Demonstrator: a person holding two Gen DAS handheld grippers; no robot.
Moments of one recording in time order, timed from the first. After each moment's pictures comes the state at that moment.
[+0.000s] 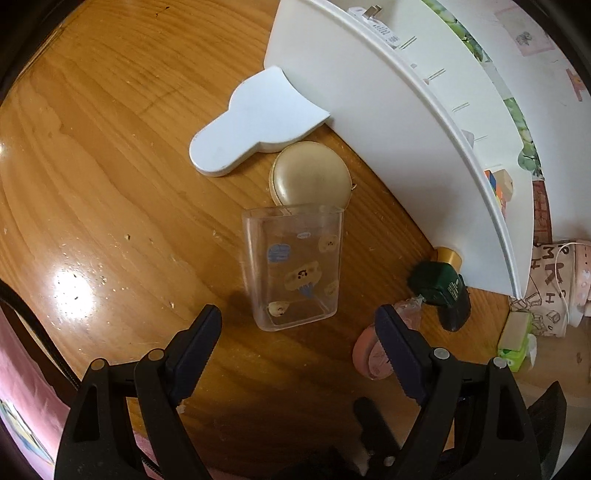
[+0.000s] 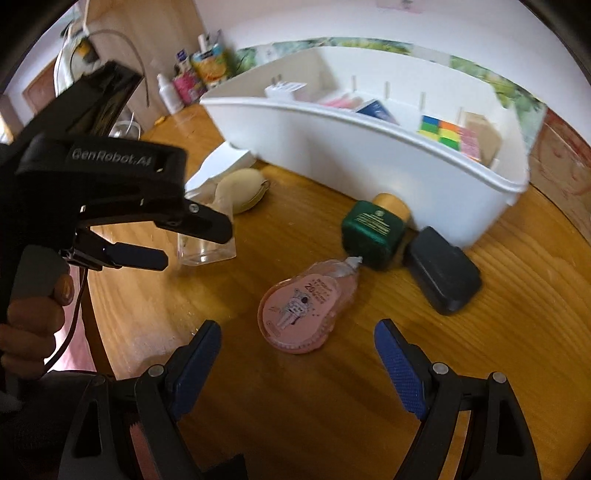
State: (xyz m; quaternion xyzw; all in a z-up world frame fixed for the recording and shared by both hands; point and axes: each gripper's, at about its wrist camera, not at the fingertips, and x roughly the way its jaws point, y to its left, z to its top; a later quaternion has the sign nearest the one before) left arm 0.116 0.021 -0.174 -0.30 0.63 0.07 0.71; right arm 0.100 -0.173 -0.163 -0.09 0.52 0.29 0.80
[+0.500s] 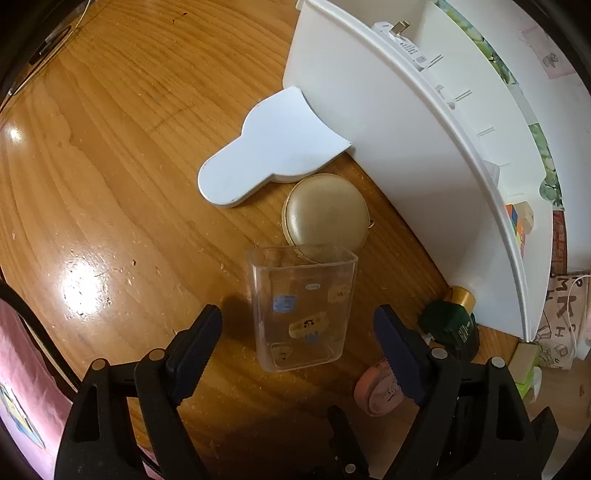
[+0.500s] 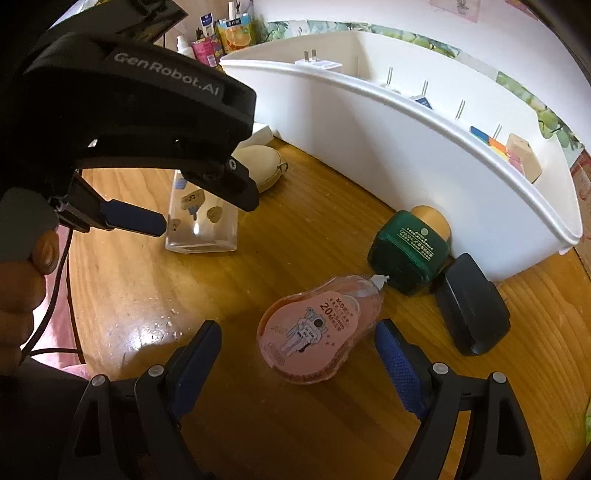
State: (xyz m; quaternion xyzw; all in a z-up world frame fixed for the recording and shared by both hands) left arm 0.145 0.026 -0.179 -0.31 0.63 0.12 0.70; right arm 0.110 -0.147 -0.180 -0.15 0.53 0.30 0.78
